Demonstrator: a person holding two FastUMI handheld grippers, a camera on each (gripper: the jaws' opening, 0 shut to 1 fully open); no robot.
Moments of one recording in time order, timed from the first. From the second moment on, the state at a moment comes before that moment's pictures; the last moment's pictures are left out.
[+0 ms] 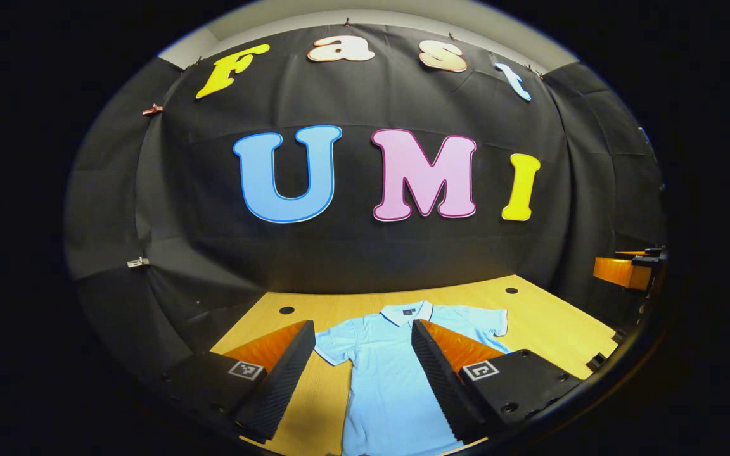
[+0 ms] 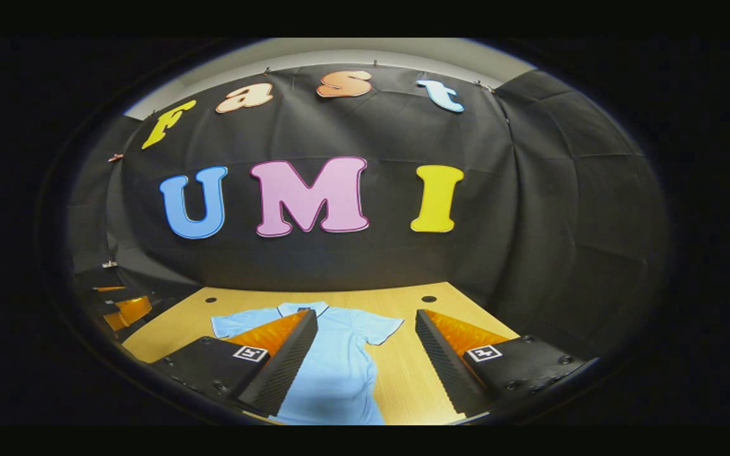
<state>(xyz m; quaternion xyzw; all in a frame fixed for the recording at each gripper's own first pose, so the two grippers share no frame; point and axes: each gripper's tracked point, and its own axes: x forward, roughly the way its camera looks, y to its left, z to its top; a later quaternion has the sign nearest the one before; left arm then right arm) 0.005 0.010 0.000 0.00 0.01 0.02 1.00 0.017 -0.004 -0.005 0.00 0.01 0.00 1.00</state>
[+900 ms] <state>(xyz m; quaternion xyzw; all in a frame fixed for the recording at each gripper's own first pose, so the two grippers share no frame) 0.032 -0.005 0.005 0.02 0.02 0.04 1.00 0.128 -0.049 -0.053 -0.03 0.10 0.03 0.99</state>
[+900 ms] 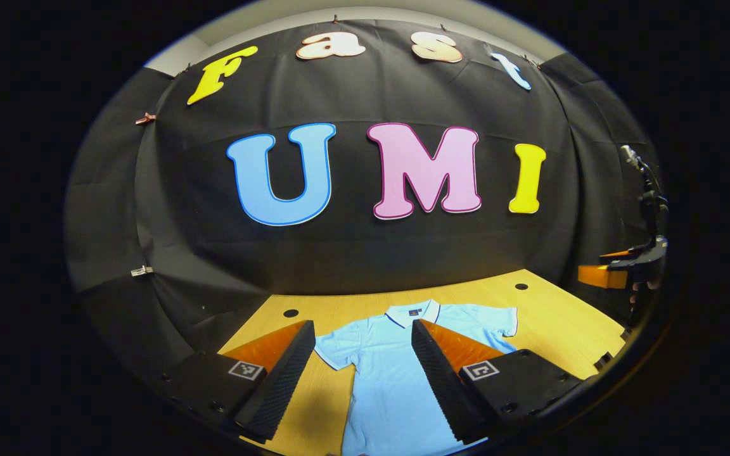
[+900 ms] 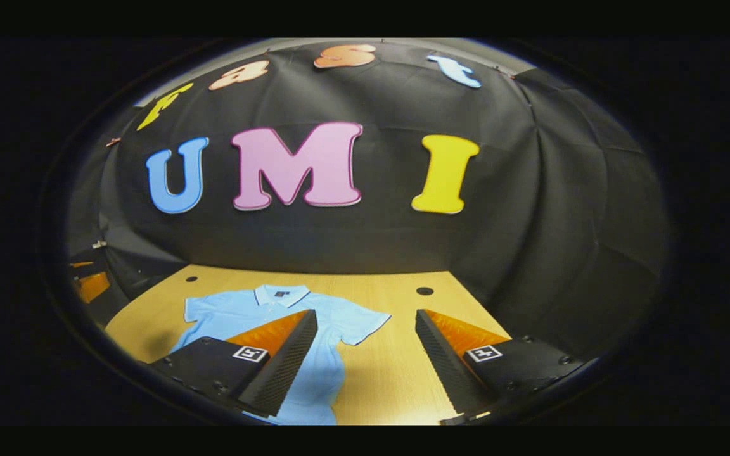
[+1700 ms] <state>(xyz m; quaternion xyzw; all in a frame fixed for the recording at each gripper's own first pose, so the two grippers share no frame) 0.078 0.015 -0.029 0.02 0.10 0.09 0.99 0.354 -0.078 -0.225 -0.05 0.28 0.02 0.96</state>
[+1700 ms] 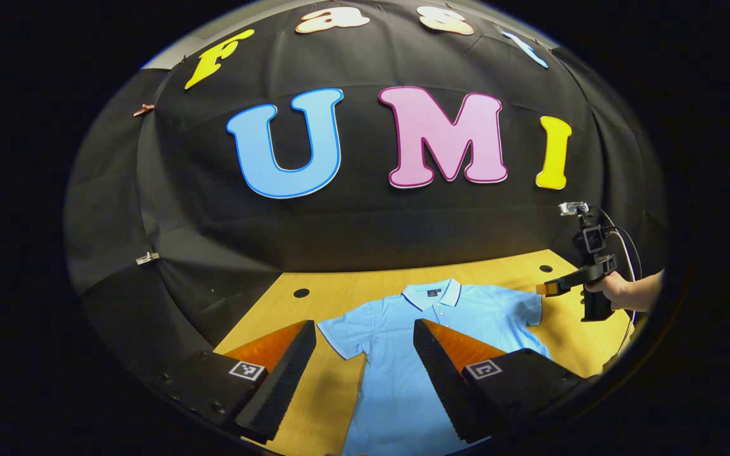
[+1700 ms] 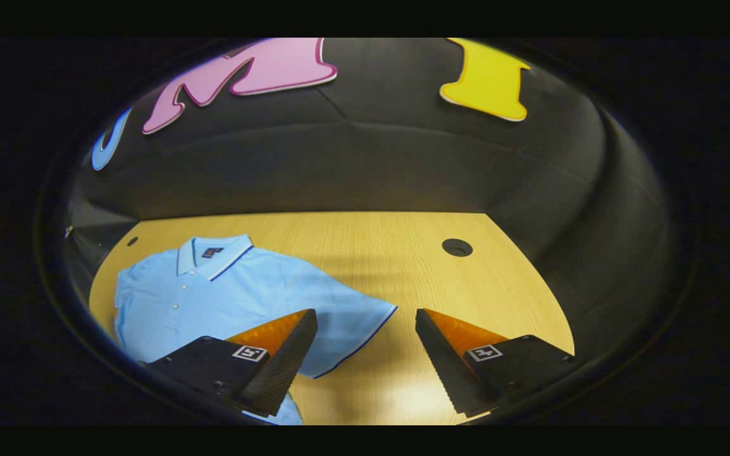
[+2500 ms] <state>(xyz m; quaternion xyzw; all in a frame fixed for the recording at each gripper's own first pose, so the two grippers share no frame) 0.101 0.022 -0.065 0.00 0.12 0.10 0.99 0.391 -0.072 -0.272 -0.02 0.30 0.04 0.95</state>
